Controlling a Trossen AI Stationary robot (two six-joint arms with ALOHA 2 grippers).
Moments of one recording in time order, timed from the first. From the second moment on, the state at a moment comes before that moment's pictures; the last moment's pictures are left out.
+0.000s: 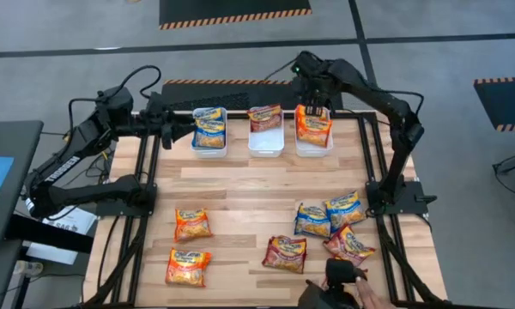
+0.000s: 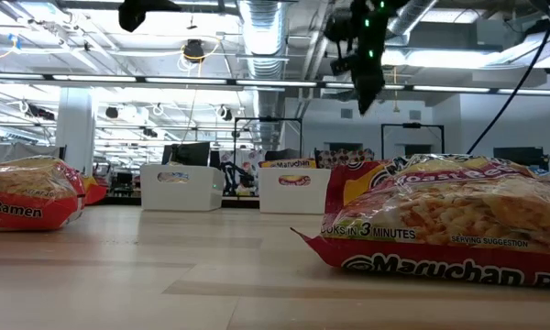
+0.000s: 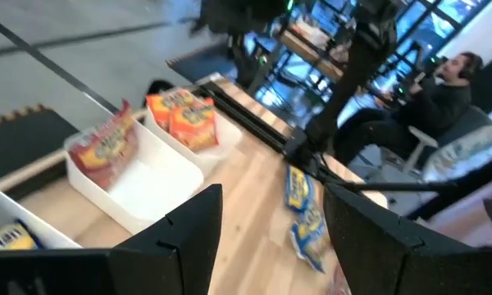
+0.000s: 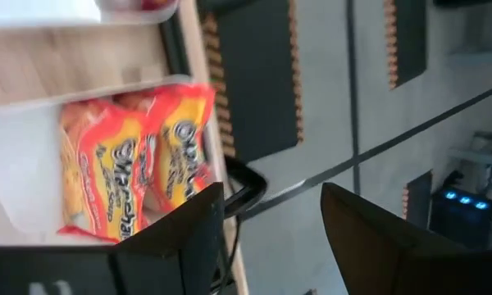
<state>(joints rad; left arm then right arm) 0.65 0.81 1.10 -0.50 0.36 -0.44 -0.68 1.82 1.91 -1.20 0.43 -0.62</state>
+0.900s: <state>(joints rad) 0.62 0.93 1.10 -0.46 0.73 -0.43 -0.28 1.71 2.34 -1.57 0.36 0.03</state>
